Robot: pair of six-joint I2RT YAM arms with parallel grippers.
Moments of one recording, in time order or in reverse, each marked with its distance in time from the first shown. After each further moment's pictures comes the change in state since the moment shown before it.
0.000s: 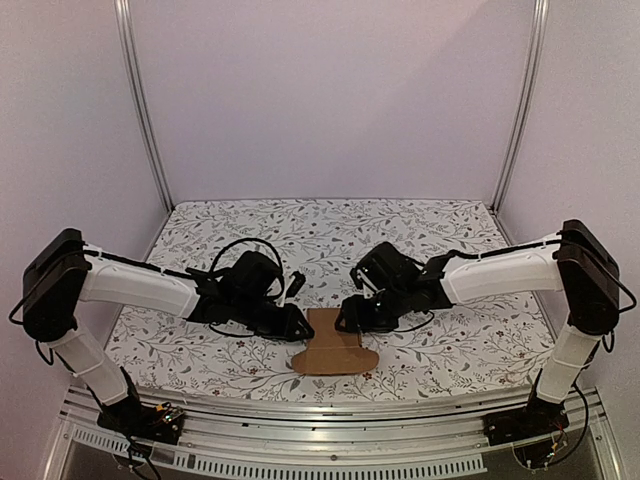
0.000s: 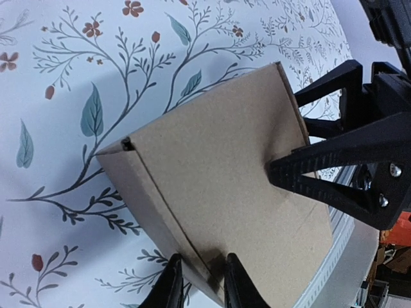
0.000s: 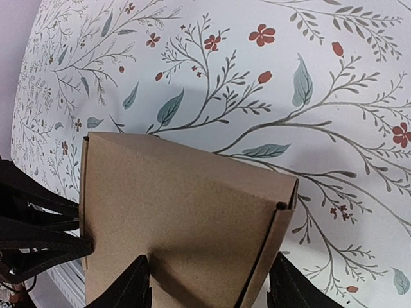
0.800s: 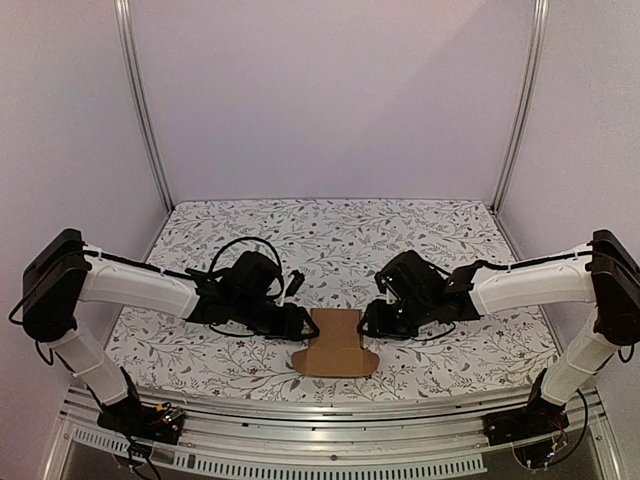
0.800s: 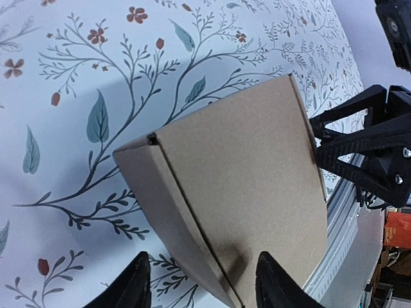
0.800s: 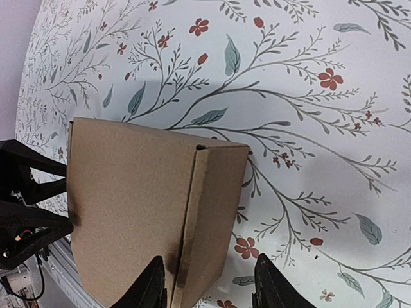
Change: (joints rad) left arm 0.000 0.003 -0.001 0.013 -0.017 0.000; right arm -0.005 -0.174 -0.184 0.034 0.076 0.106
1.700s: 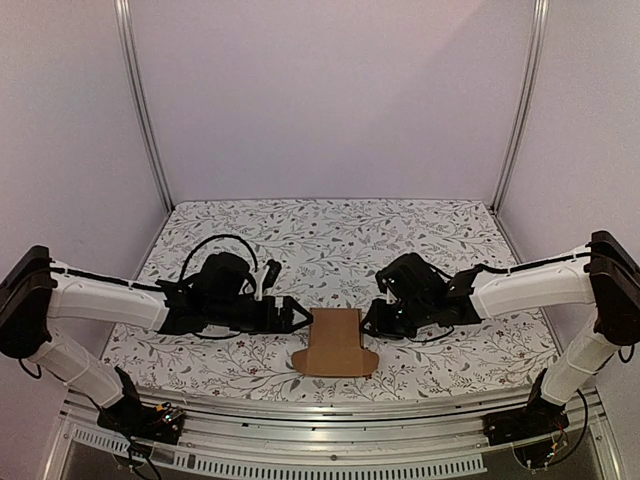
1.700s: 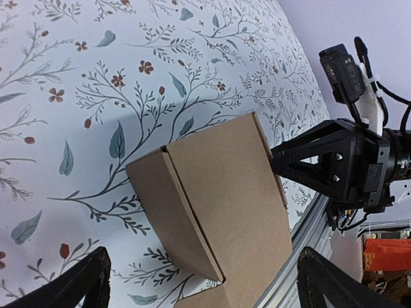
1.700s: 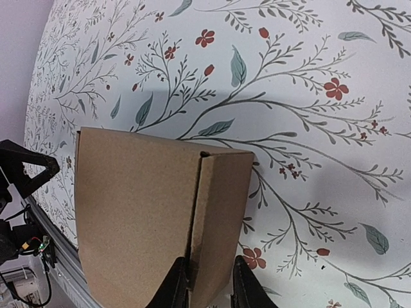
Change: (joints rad) left arm 0.029 -0.214 -0.183 0.175 -0.054 -0.074; right arm -0.002 0.000 -0.035 0.081 0.011 0.026
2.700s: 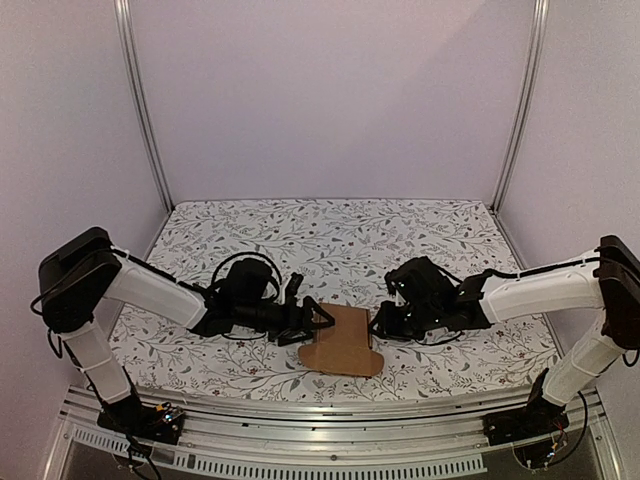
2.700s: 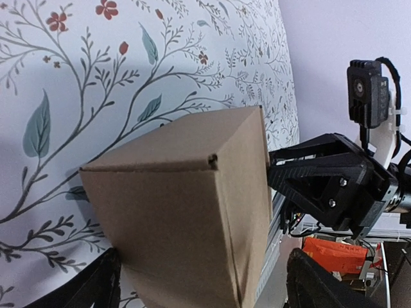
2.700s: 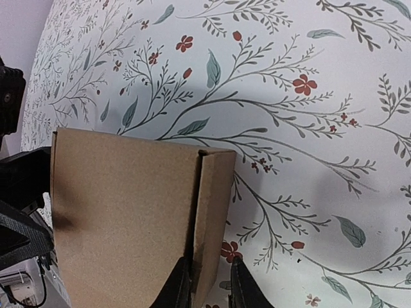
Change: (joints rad) left arm 0.005 0.311 0.068 0.290 0.227 -0.259; right arm -0.005 -0.056 -0.072 0.026 0.012 0.000
